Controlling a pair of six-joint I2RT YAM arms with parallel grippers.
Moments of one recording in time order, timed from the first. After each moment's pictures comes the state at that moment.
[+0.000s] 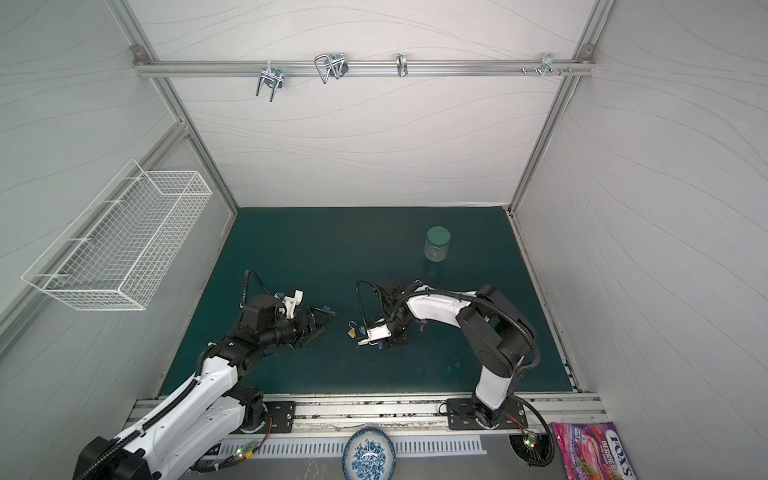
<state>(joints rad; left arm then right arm) -0.29 0.80 0.33 -0.19 0.63 -1.00 0.84 1.73 0.96 -0.62 -0.38 -1.10</state>
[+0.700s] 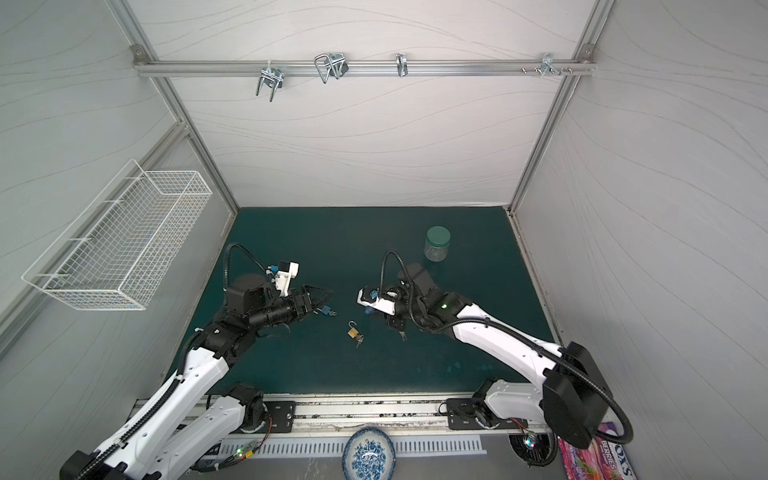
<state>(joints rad) -0.29 0.80 0.61 -0.26 0.63 -0.86 0.82 1.19 0.81 -0.25 -0.40 -0.49</state>
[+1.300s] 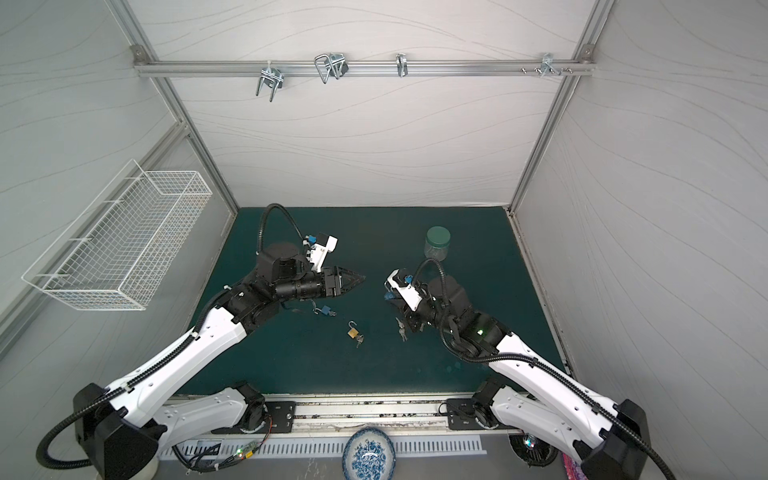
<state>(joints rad) -0.58 1.11 0.98 -0.31 0.55 -0.74 0.82 0.88 0.72 -0.27 -0.18 -0.14</state>
